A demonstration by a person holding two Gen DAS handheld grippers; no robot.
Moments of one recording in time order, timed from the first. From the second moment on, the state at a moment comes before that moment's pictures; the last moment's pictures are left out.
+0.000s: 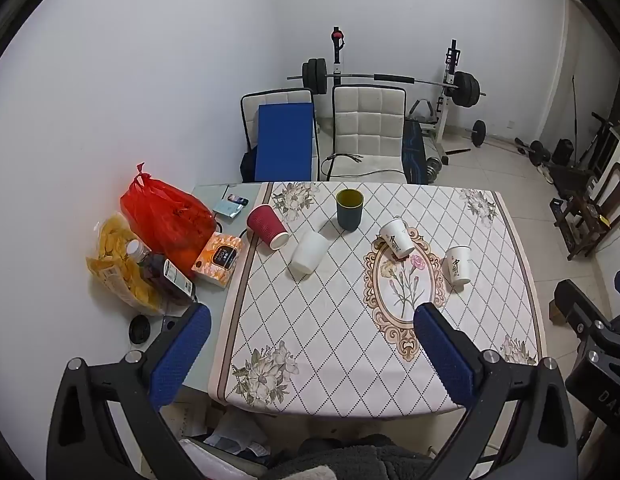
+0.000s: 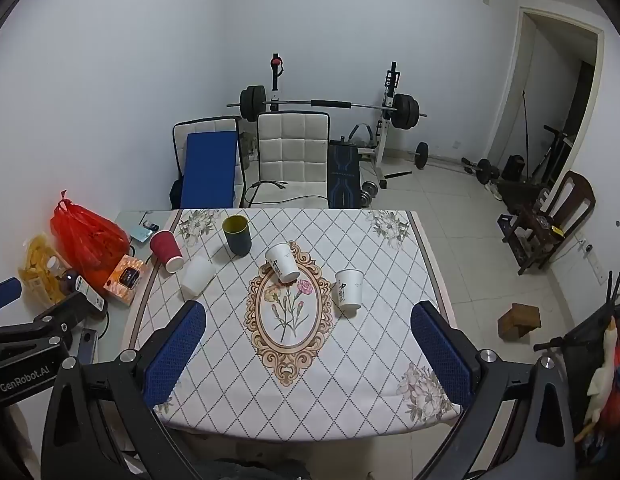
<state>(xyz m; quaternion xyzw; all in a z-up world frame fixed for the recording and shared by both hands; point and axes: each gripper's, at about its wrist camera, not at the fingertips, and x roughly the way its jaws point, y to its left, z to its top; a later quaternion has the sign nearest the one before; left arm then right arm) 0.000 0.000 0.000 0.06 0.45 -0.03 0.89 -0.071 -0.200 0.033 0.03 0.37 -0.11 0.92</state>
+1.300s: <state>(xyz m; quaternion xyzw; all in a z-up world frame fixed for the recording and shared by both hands) 0.008 -0.007 0.010 0.06 0.44 -0.03 0.90 -0.071 -0.205 0.039 0.05 0.37 -0.11 0.92</state>
